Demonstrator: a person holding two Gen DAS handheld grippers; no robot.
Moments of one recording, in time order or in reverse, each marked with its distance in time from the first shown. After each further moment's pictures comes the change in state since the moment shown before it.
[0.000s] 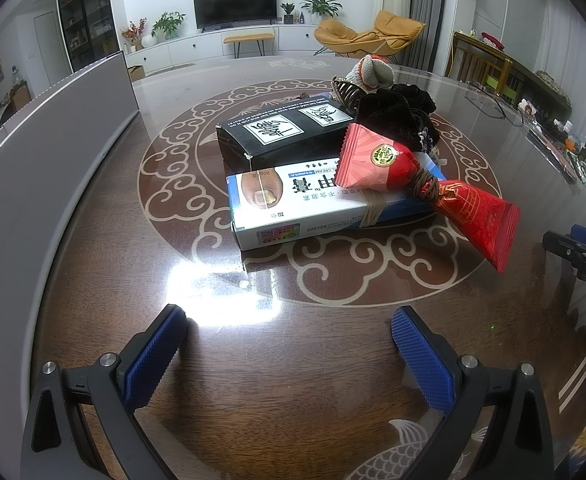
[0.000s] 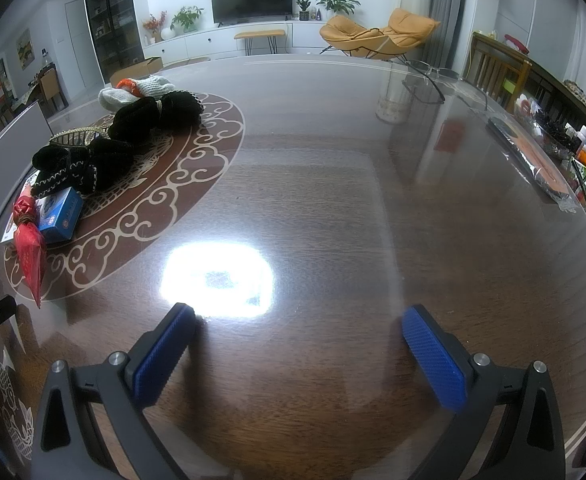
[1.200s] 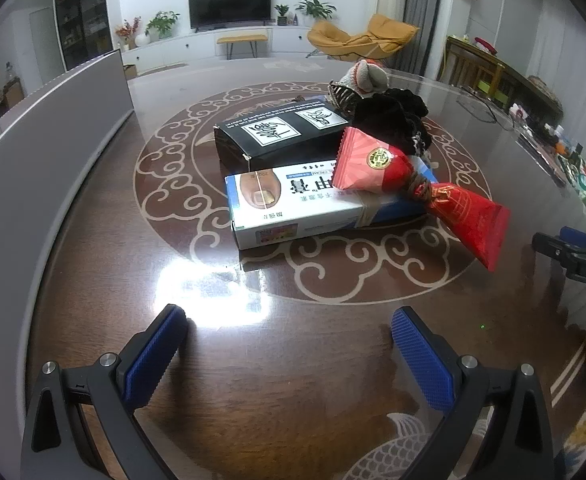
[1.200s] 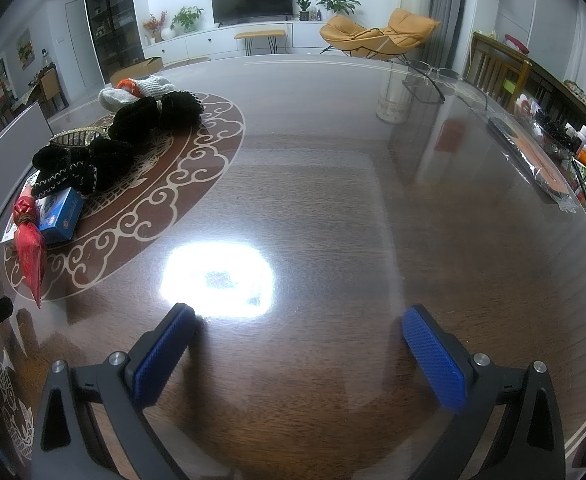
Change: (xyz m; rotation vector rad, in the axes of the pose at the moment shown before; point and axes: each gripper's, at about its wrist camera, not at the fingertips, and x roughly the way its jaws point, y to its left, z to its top) left arm -0.002 0.004 0.001 -0.002 -0.004 -0.051; right arm 0.000 0.000 0.000 -0.001 0.000 0.000
